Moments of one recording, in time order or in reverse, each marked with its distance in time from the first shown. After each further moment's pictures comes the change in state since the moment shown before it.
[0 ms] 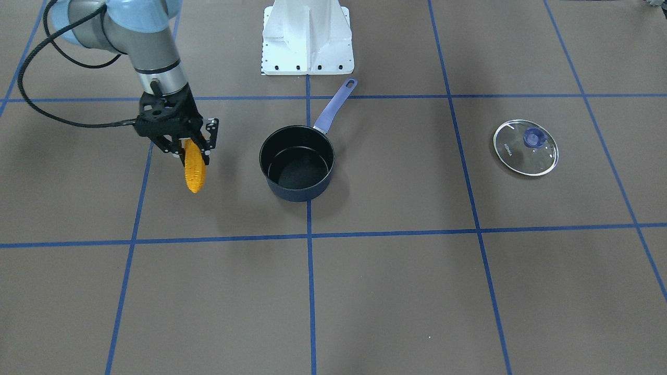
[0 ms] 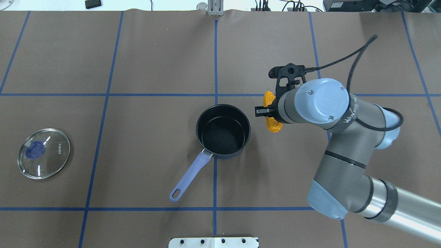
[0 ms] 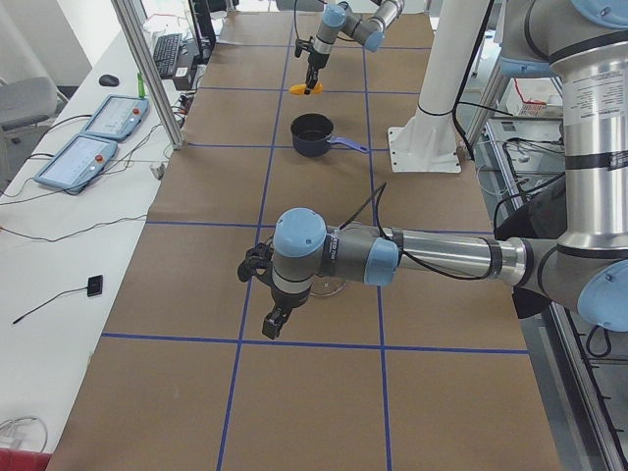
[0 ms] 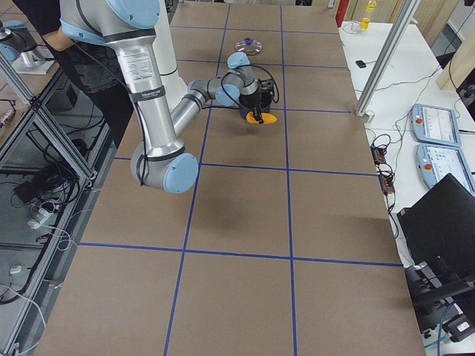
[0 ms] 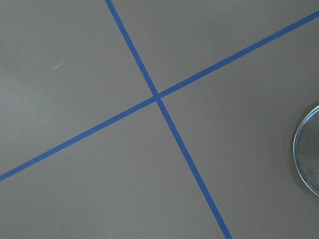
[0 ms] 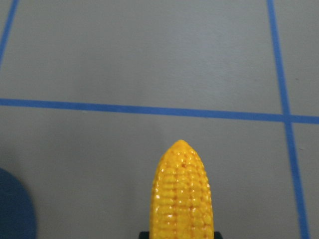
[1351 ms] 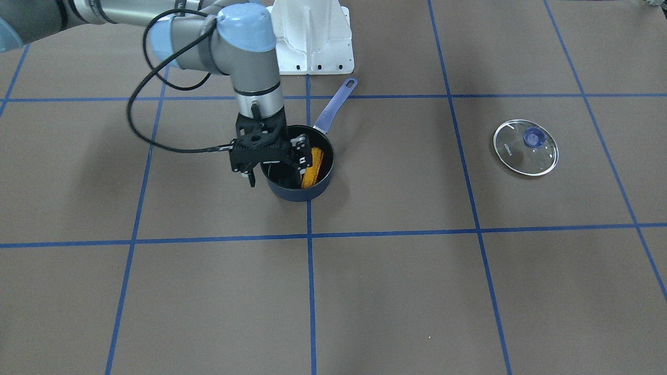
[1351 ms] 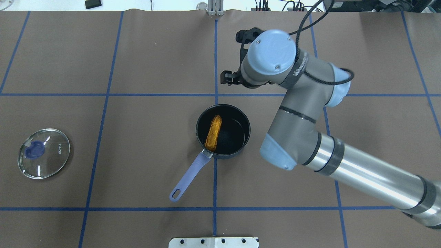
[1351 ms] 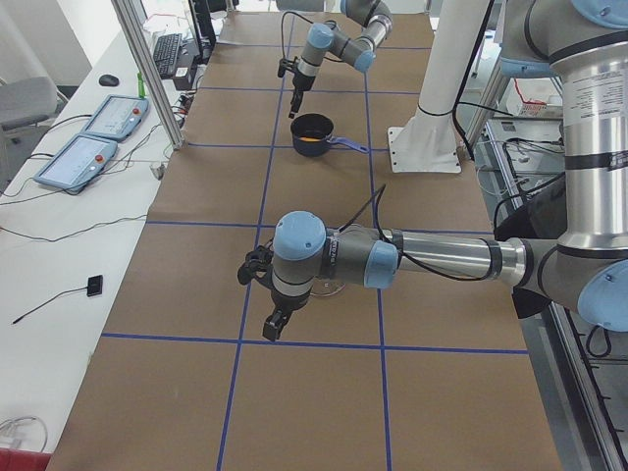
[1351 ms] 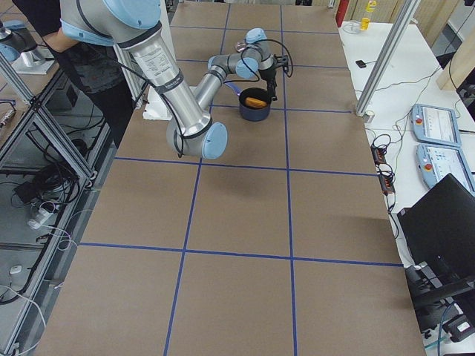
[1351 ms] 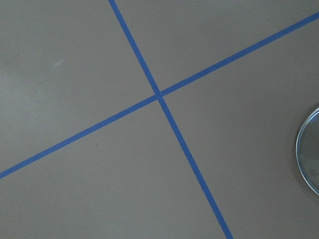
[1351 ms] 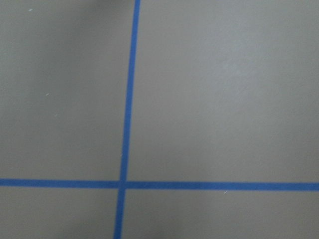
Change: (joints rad) left arm 0.000 0.000 0.010 0.003 -0.004 -0.003; right arm 0.174 0.206 -0.240 -0.015 0.130 -0.071
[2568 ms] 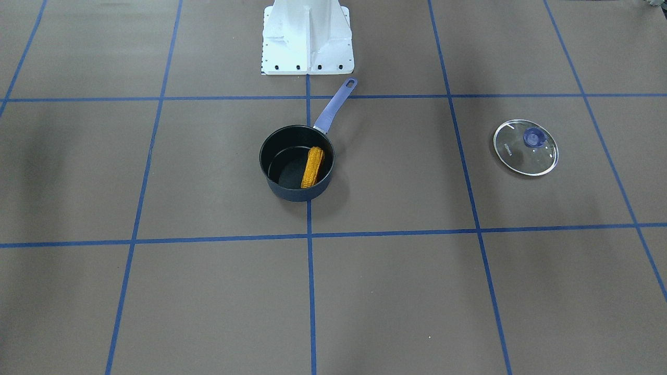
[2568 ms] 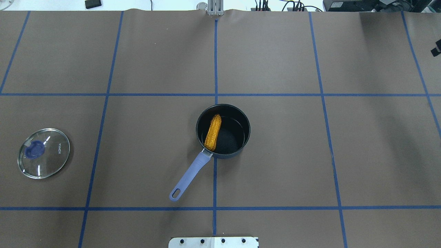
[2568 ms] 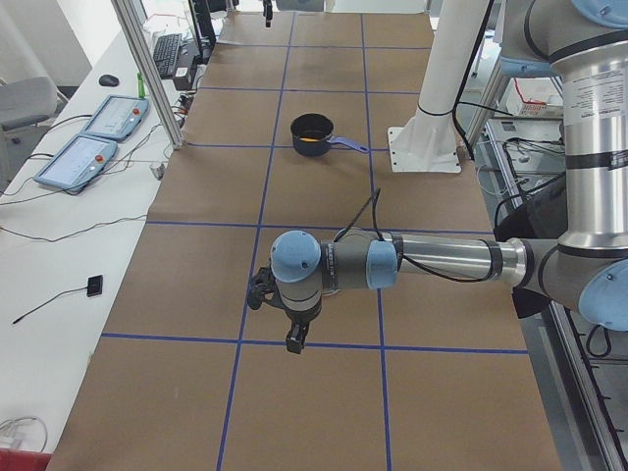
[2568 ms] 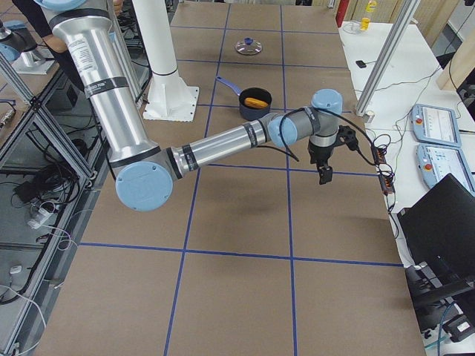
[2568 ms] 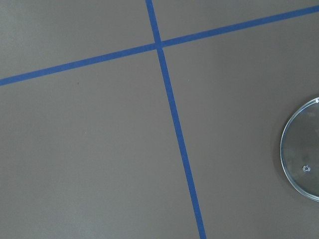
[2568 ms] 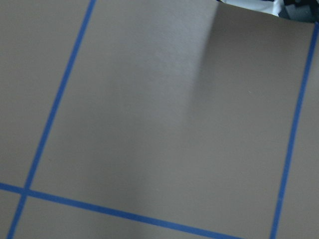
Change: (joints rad) left arm -0.003 -0.005 0.015 0.200 -0.059 -0.084; right arm 0.745 -0.501 -0.063 -0.050 0.505 -1.049
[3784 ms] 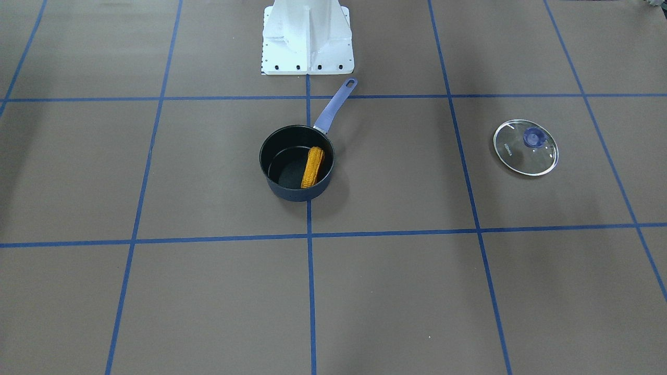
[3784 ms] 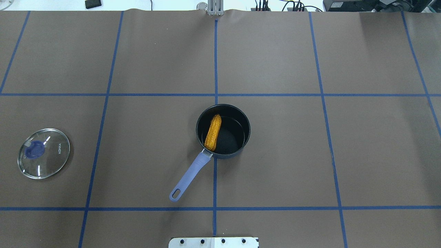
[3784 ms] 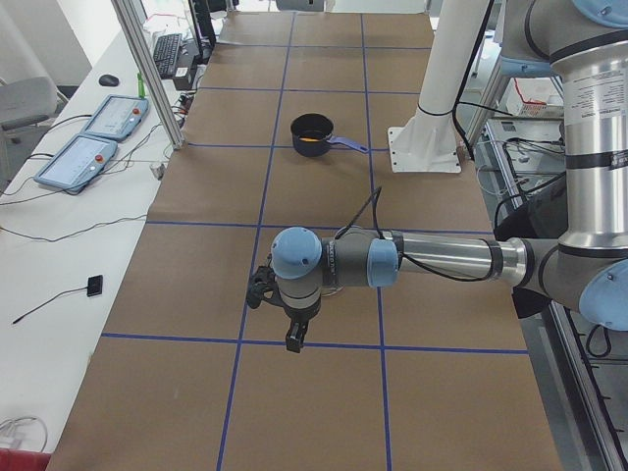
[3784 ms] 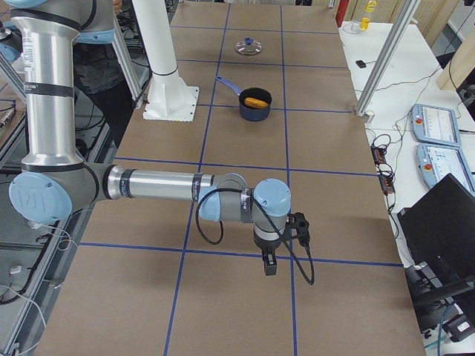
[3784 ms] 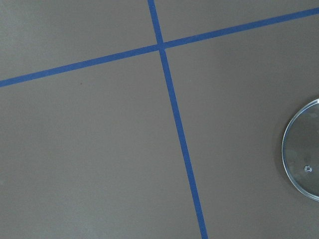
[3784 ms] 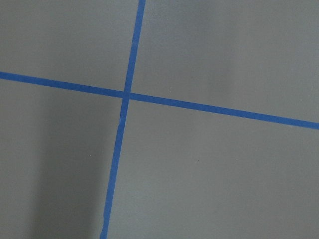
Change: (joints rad) left arm -0.002 0.010 -0.008 -0.006 0.008 -0.001; right arm 0.161 -0.235 -0.001 0.007 -0.008 -0.169
